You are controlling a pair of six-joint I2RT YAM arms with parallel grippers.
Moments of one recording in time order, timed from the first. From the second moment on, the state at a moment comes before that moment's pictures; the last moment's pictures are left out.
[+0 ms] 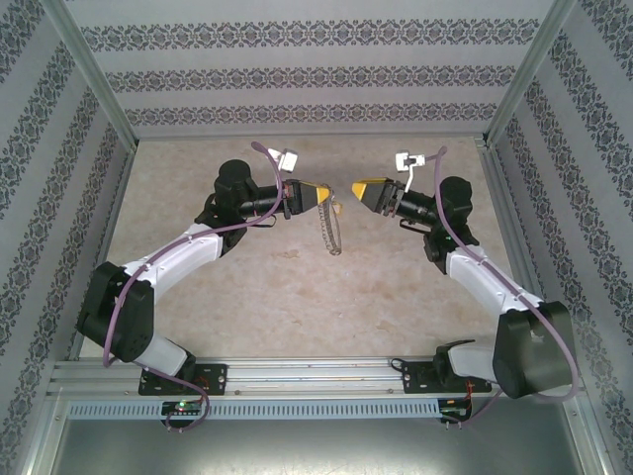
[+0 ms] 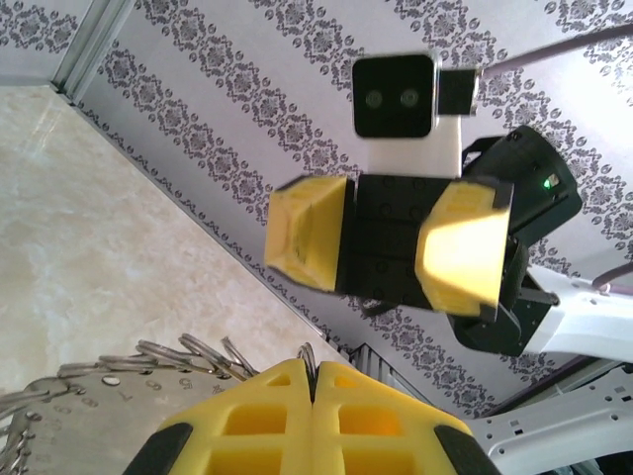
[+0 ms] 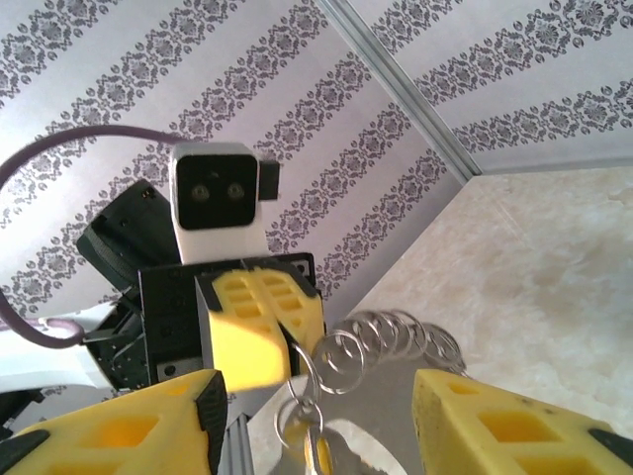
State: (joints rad) left arm -0.45 1.51 1.03 0.47 0.86 -0.69; right arm 0.20 1.26 0.73 0.65 -0.95 0.84
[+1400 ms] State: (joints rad) left arm -0.45 1.52 1.02 0.66 0.90 -0.84; right arm 0.38 1.24 0.68 0.57 -0.84 0.55
